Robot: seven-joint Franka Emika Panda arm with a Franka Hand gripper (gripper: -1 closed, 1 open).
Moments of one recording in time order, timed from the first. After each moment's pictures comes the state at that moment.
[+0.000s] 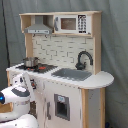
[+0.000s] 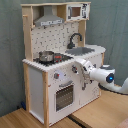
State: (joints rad) arm -0.84 -1.47 1.56 -2.59 -0.02 3.45 0.33
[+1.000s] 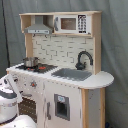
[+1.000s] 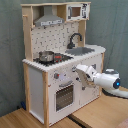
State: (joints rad) arm -0.65 -1.48 1.56 -2.57 -0.02 3.37 0.19
